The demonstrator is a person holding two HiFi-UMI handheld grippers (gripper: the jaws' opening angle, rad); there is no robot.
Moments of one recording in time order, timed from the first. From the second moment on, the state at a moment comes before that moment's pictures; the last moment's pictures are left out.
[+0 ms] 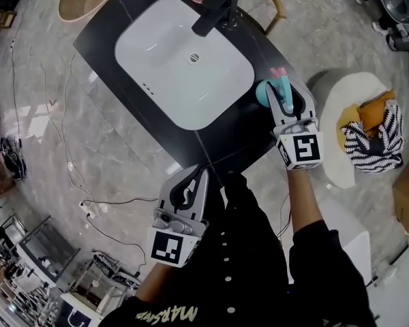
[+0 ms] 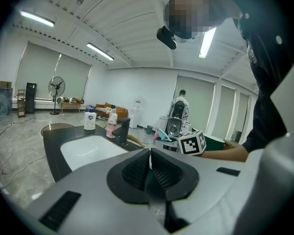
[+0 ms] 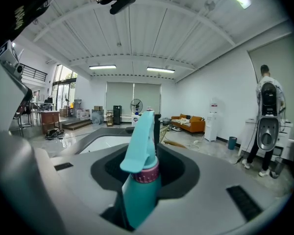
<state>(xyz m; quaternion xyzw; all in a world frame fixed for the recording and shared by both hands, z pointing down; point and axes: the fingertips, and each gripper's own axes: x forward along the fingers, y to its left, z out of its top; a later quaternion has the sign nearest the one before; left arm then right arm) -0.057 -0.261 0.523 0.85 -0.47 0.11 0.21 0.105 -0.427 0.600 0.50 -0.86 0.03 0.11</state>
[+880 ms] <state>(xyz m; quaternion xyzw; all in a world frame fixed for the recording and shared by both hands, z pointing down) -0.074 -0.280 0.422 0.87 -0.49 0.04 0.09 0.126 -0.373 0.453 0.52 -0.85 -0.03 0.05</state>
